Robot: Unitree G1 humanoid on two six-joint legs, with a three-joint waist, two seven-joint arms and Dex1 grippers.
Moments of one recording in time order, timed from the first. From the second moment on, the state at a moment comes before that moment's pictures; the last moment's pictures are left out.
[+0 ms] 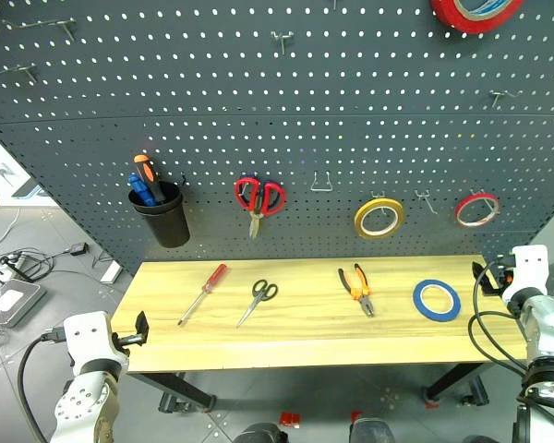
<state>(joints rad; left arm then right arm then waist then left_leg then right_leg) 0.20 0.27 0.38 0.04 -0.11 0.10 -0.05 -0.35 -0.67 -0.33 0.80 0.20 -0.02 0.50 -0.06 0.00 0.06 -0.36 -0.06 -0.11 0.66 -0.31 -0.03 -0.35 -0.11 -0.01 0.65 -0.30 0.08</state>
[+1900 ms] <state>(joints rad) -0.22 0.50 -0.21 -0.11 -0.16 0.16 -0.91 -0.74 -0.59 0.19 0.96 -0.12 0.34 0.79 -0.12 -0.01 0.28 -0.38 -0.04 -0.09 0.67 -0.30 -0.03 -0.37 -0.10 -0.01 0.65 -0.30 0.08</state>
